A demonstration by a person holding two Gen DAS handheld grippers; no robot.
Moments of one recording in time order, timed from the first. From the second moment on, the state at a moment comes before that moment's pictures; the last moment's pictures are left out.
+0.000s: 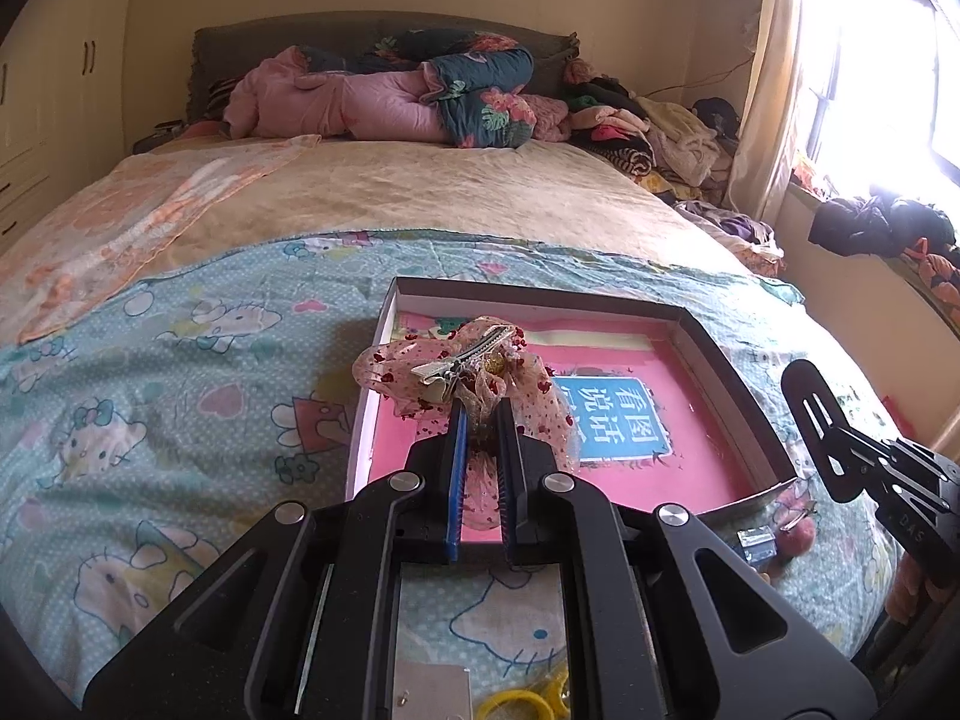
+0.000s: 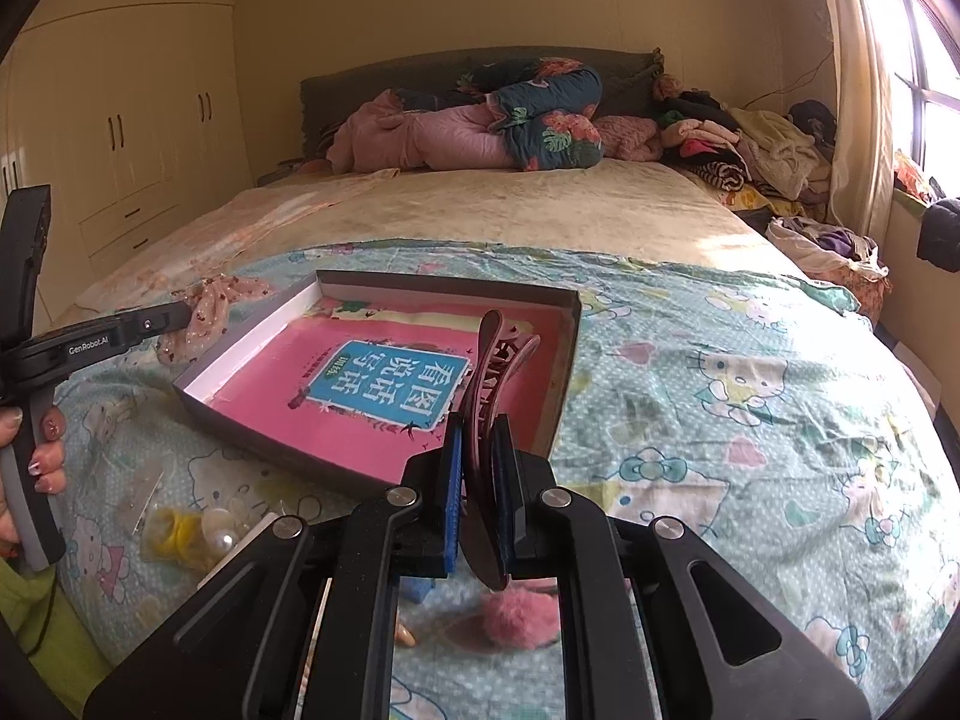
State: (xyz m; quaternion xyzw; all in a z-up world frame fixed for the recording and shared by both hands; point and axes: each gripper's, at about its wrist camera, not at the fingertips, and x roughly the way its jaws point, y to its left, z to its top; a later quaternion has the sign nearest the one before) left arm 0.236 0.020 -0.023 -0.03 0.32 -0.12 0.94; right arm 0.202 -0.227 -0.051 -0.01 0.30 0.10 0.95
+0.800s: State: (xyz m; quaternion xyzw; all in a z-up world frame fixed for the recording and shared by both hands) left arm 0.267 0.024 -0.068 -0.02 0.35 -0.10 0.93; right arm 0.279 -0.205 -0.094 -0.01 0.36 0.07 0.93
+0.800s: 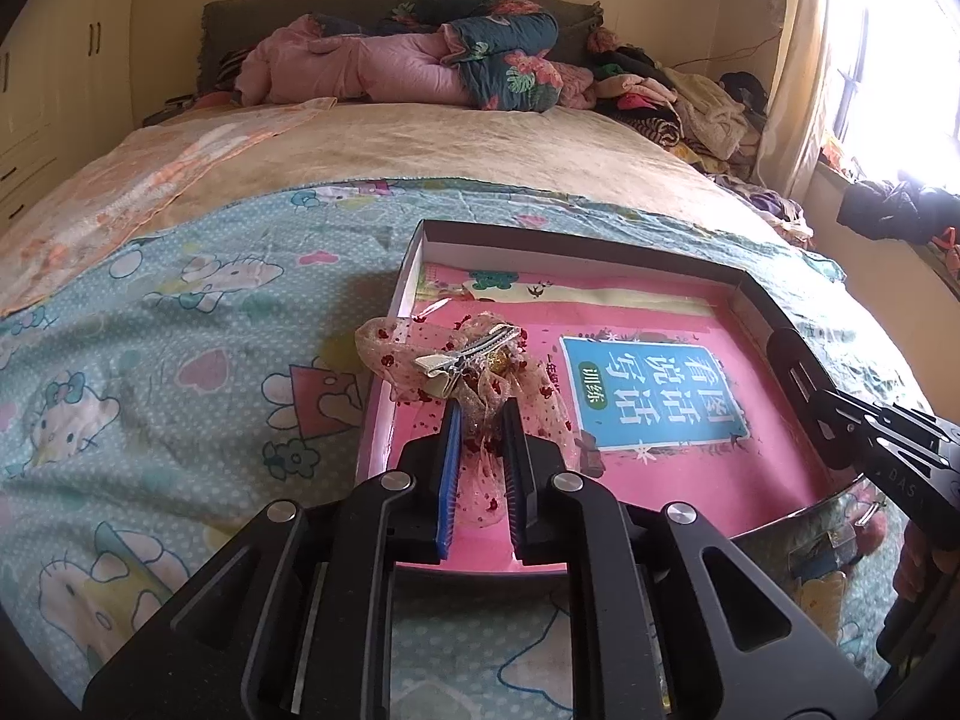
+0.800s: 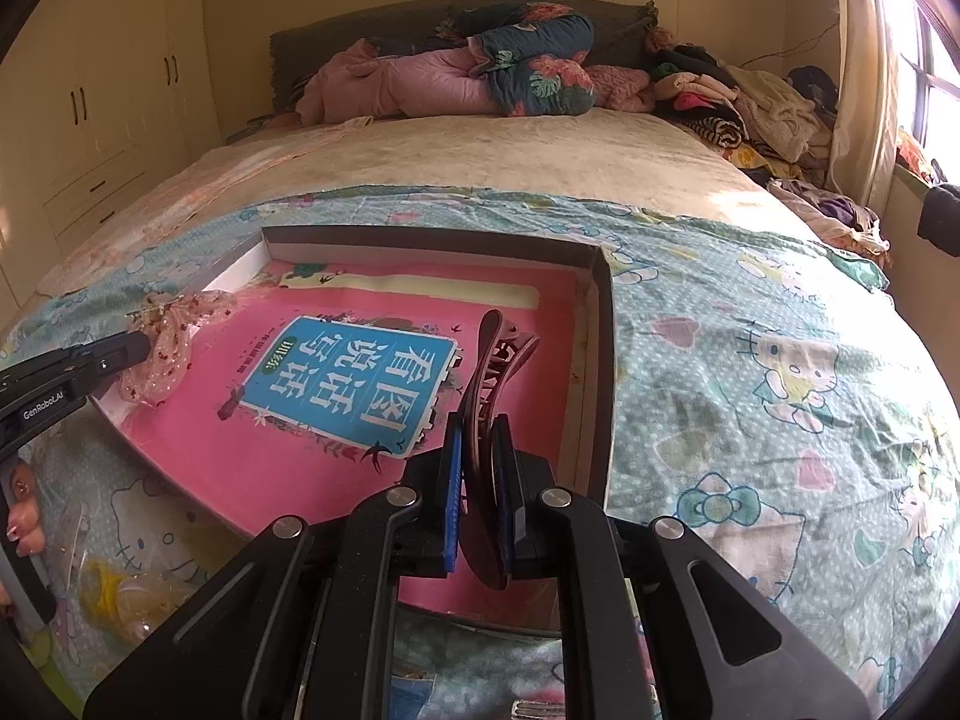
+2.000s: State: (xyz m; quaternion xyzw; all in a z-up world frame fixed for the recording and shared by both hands) left arm 0.194 0.011 -0.017 -0.02 0.29 -0.12 0.95; right arm 0.183 -0.234 -0.031 0.02 0.25 0.06 0.97
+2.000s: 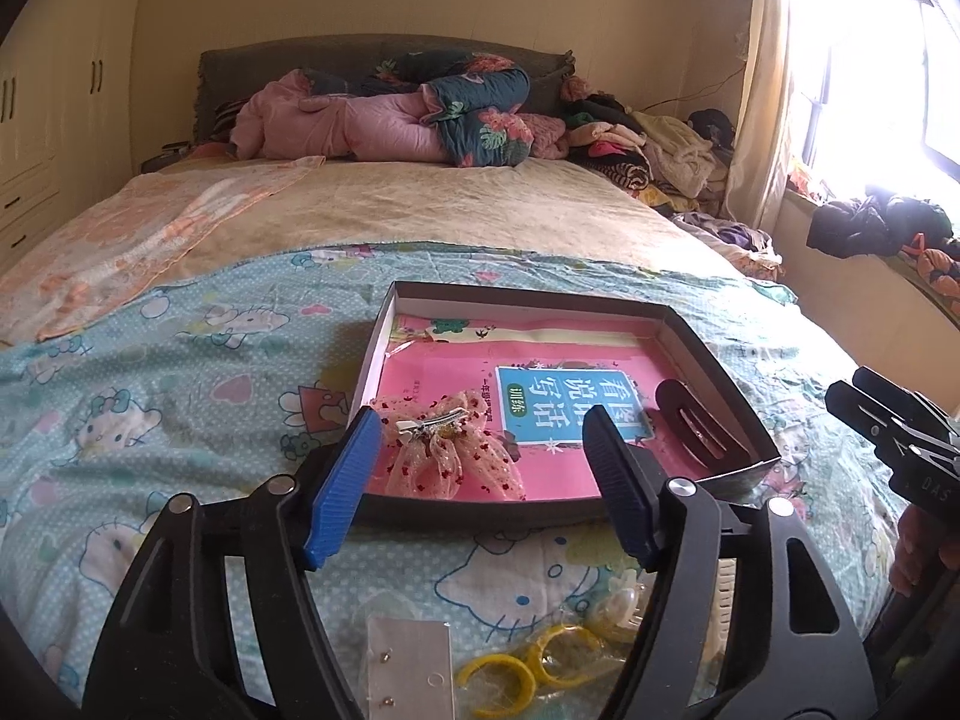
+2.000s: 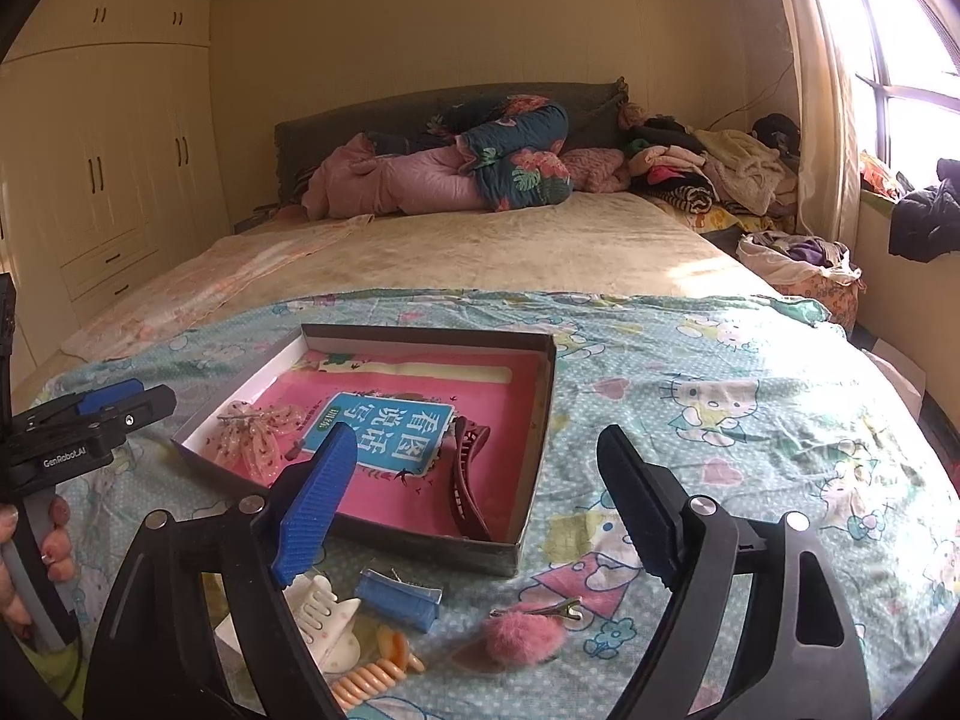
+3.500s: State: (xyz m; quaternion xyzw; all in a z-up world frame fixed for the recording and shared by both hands) left arm 0.127 -0.043 -0.078 -0.01 0.40 -0.22 0.89; right arm 0.113 -0.244 -0.078 0.00 0.31 0.08 0.95
